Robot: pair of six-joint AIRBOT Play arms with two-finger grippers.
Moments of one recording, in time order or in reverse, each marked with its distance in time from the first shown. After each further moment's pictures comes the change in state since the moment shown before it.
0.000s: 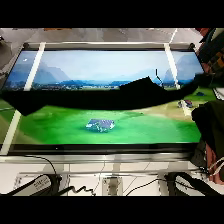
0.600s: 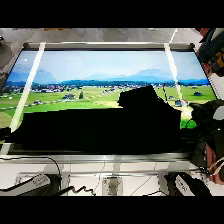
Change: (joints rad) left arm 0.177 -0.046 -0.274 0.206 -0.120 0.178; right arm -0.013 0.210 -0.561 -0.097 0.321 -0.029
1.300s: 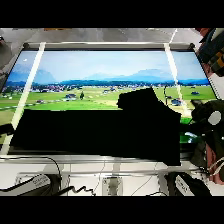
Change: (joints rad) left arm -0.033 -0.001 0.017 -0.146 0.057 -0.032; right arm -0.001 0.008 -0.074 -0.015 -0.451 0.084
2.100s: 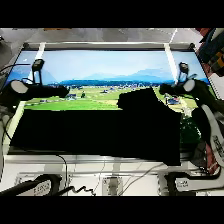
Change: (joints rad) left arm -0.703 0.000 0.119 -0.492 0.244 0.042; right arm 0.235 -0.630 0.559 0.164 -0.341 0.130
